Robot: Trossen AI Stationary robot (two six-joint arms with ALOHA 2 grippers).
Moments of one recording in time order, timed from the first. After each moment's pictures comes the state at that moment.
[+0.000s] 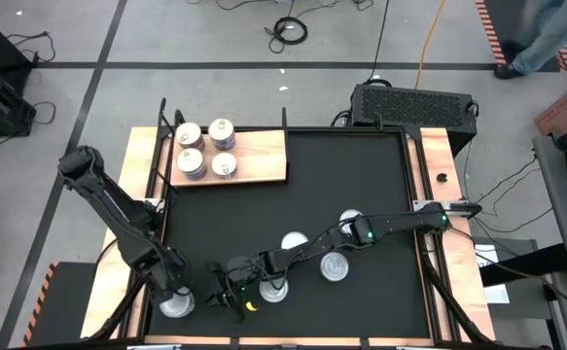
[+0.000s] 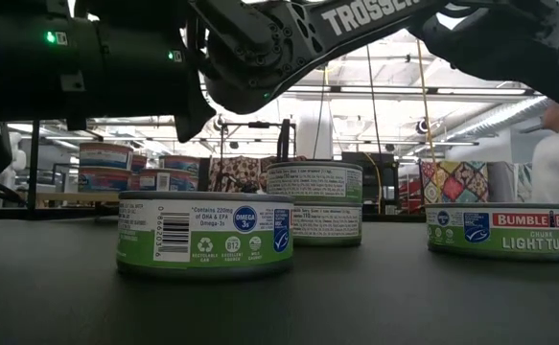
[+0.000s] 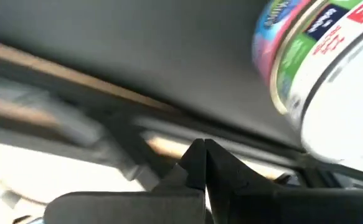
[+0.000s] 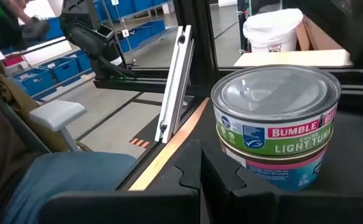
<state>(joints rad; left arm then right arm) -0.89 1.27 0.77 -1.03 0.39 -1.35 0.28 2.81 2.32 0.34 -0.32 0.20</state>
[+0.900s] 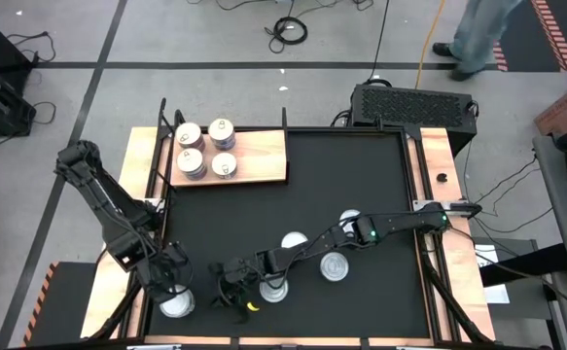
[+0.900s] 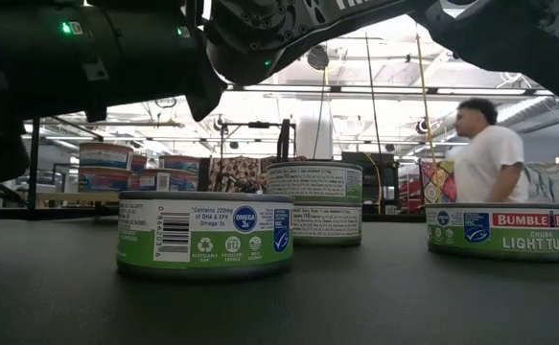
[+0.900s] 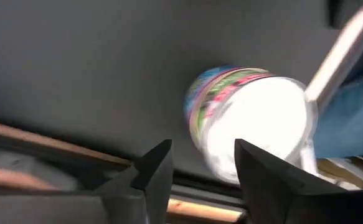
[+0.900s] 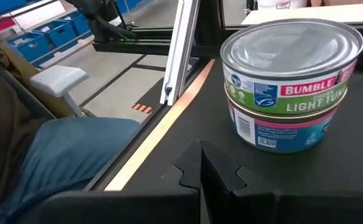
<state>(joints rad) -0.91 1.17 0.86 -1.00 0.11 -1.38 0.28 2.76 2.32 0.12 -0.34 0.15</state>
